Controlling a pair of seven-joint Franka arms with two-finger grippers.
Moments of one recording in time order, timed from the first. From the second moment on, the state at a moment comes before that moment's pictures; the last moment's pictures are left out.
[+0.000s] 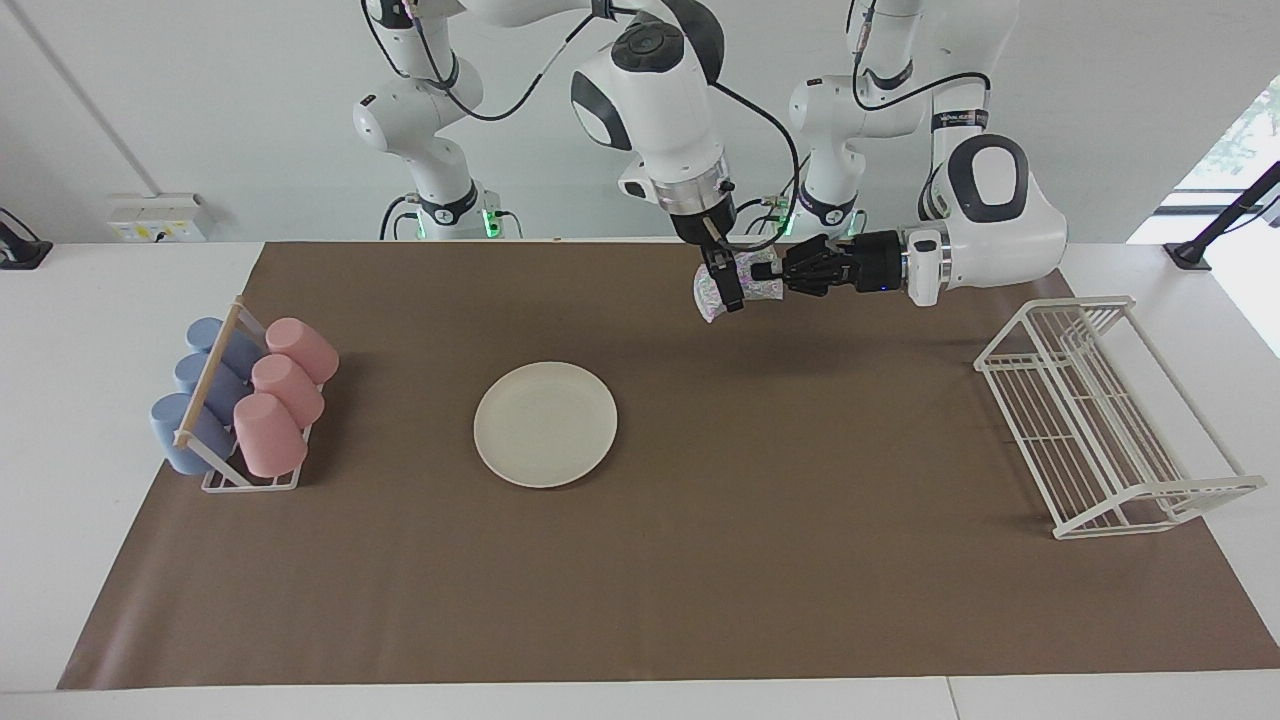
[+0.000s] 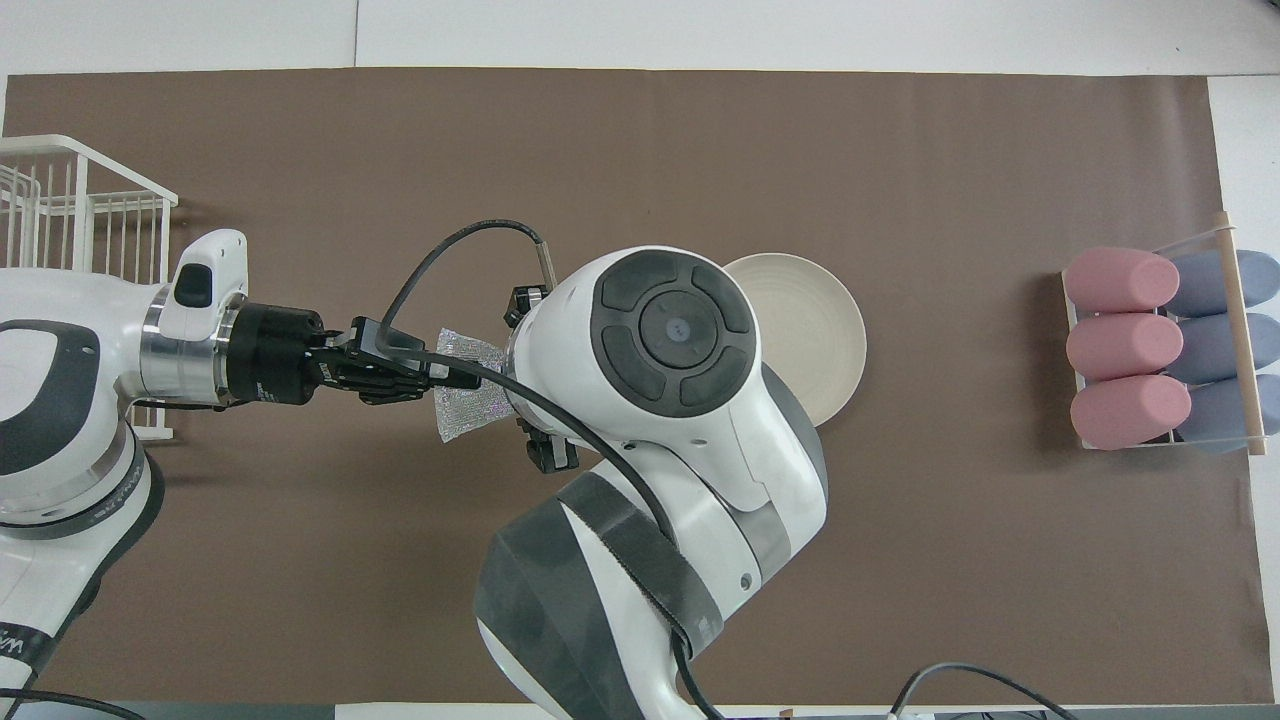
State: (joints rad) left arm -0.12 -0.02 0.01 -2.12 -1.32 1.63 0.26; right arm 0.79 0.27 -0.11 -1.50 0.30 2.00 2.01
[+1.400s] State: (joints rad) left arm -0.11 -0.02 0.02 -2.11 -1.07 1.63 0.28; right arm 0.56 0.17 -0.12 -2.07 0.29 2.46 1.39
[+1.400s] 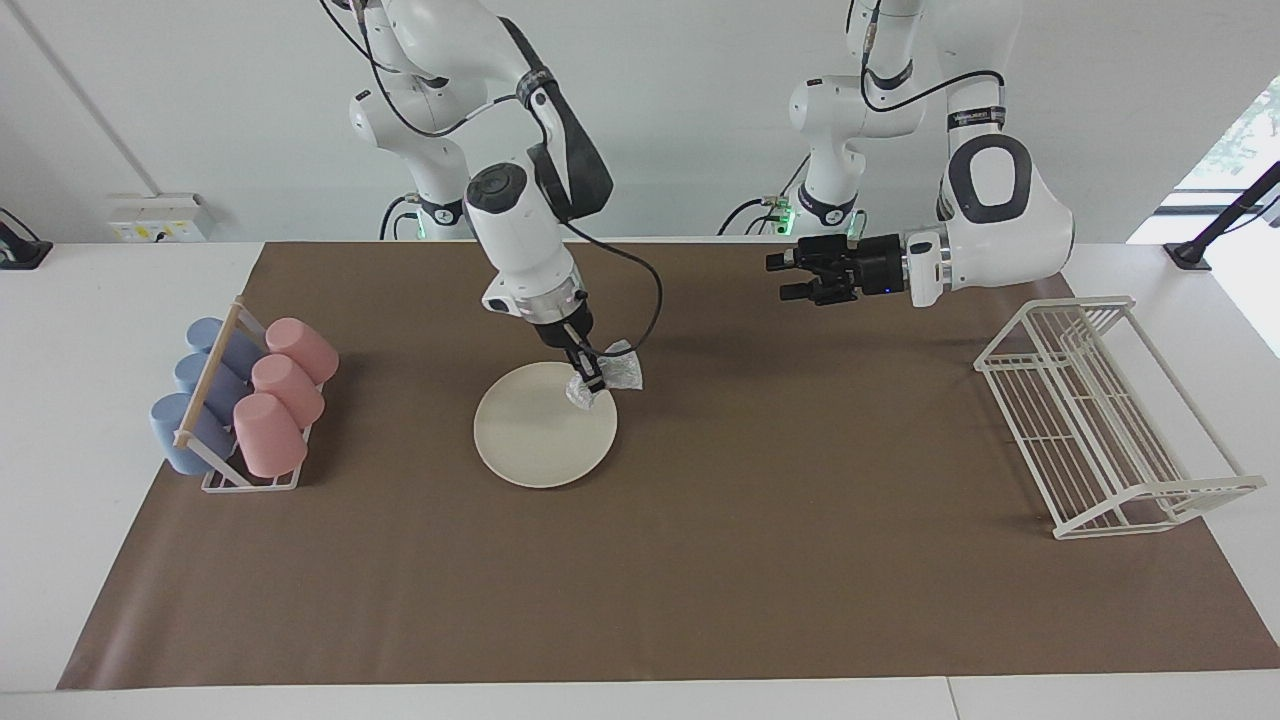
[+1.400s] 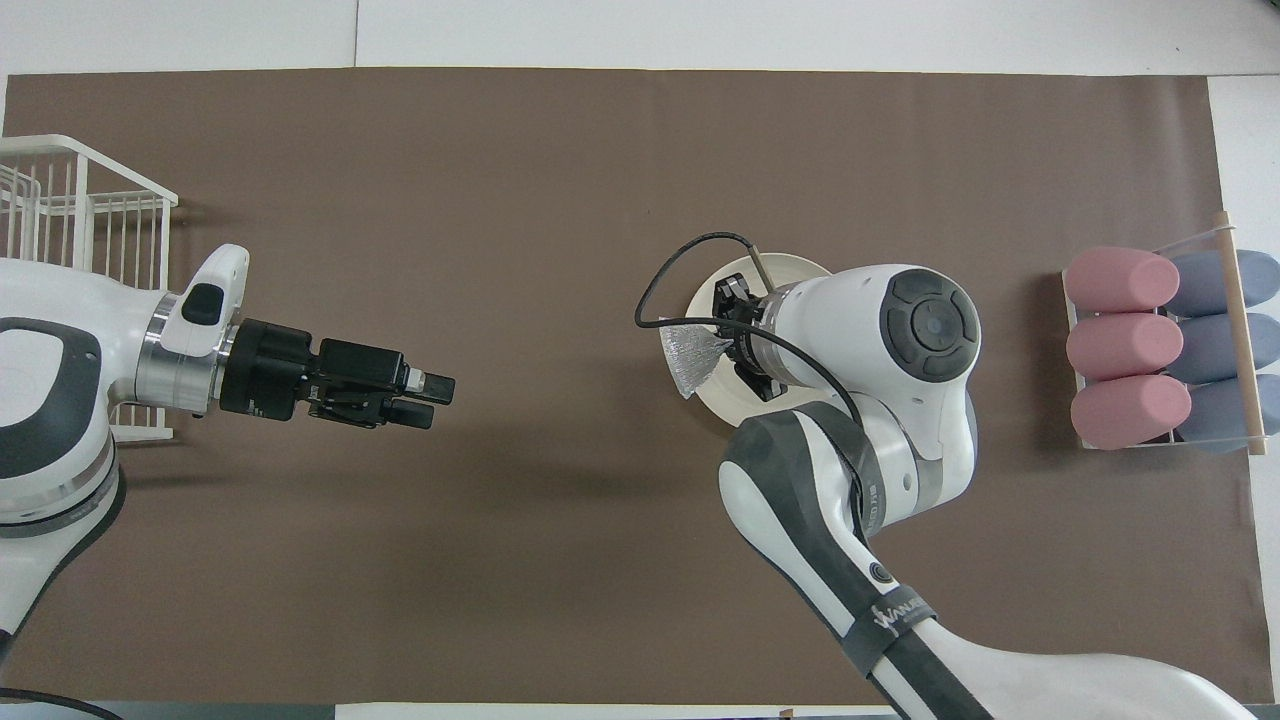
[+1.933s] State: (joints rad) left arm -0.04 -0.02 0.03 -2.06 -0.72 1.70 0.28; right arm 0.55 0.25 -0.12 -2.16 0.29 2.57 1.25
